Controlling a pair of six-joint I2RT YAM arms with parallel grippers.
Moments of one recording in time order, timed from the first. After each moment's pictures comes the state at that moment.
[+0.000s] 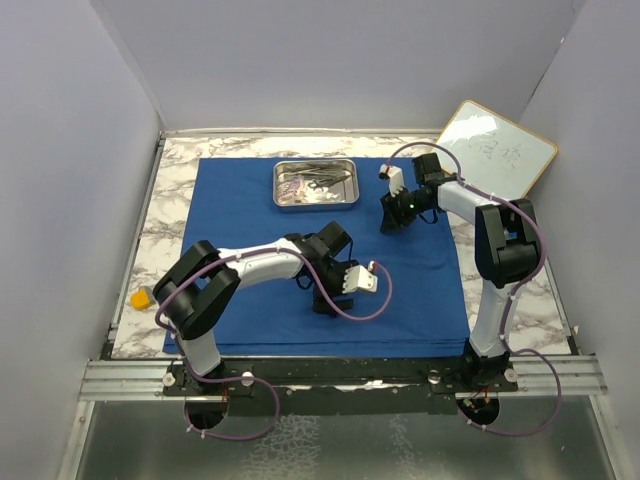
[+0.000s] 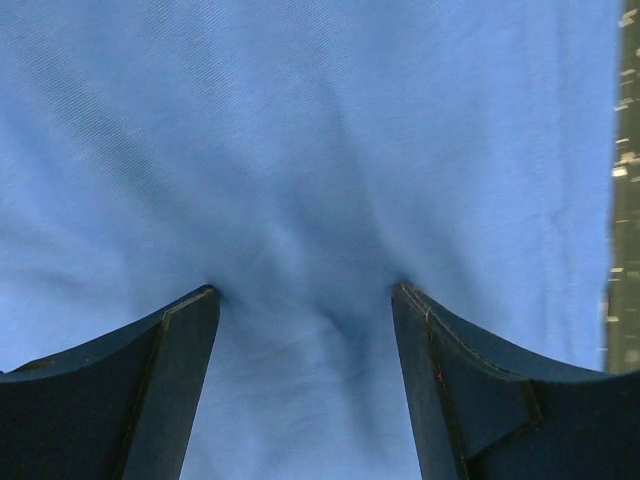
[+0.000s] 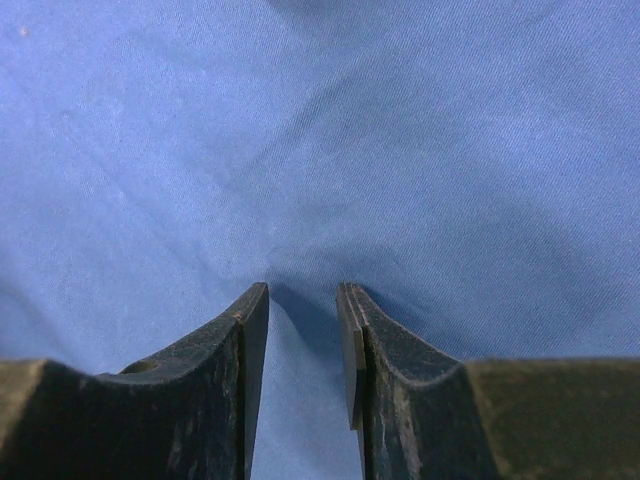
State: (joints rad) left arm -0.85 1.73 1.02 -0.48 0.52 0.75; right arm 0.20 2.01 1.35 -0.44 -0.57 -0.43
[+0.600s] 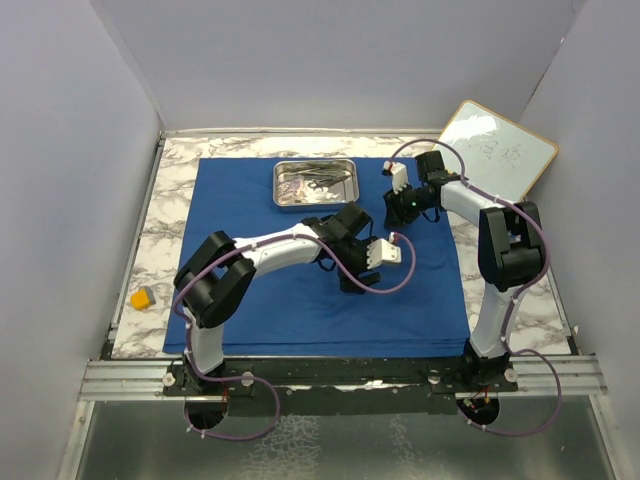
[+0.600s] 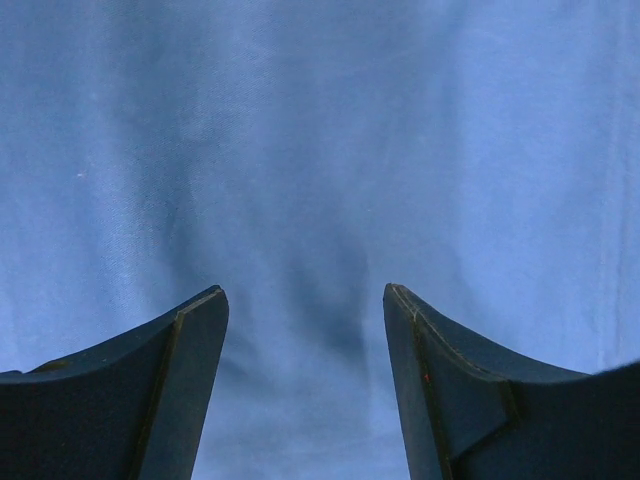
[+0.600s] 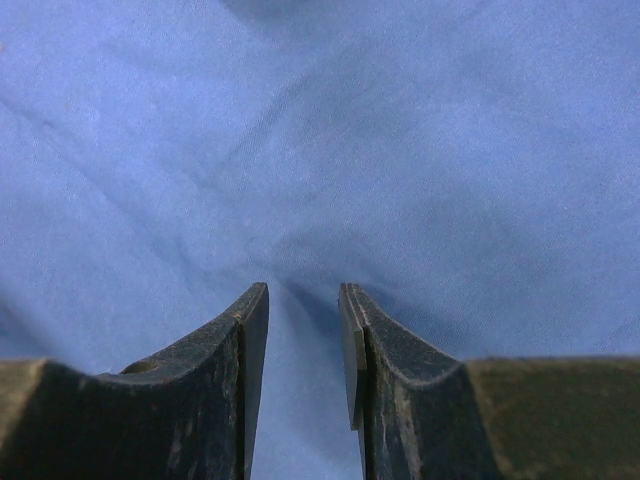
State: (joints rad) left arm -0.87 1.85 1.29 -0.48 0.53 0.61; right arm 0.20 1.97 1.34 -0.43 -0.53 -0.40
